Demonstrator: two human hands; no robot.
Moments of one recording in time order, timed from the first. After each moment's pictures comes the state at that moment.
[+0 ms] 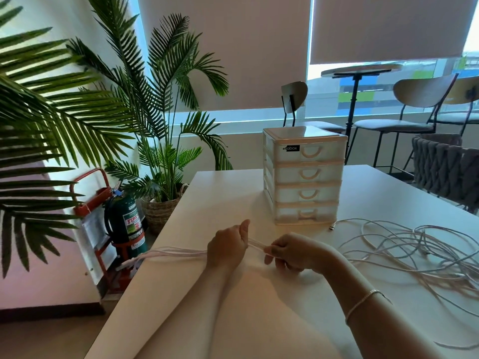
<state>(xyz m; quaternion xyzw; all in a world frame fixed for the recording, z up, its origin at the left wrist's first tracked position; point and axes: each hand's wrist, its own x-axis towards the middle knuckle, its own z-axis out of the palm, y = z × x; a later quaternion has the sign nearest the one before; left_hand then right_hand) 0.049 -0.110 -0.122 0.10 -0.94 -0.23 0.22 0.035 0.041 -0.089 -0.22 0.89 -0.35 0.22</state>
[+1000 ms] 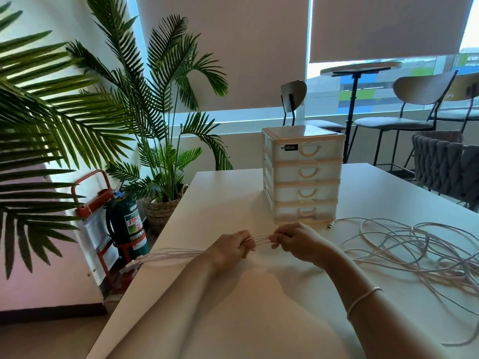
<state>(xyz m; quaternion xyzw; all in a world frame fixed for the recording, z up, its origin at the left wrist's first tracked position) 0.061 -0.128 -0.107 -0.08 -0.95 -0.29 0.02 0.022 0.050 -0.095 -0.22 0.88 -0.42 0.07</state>
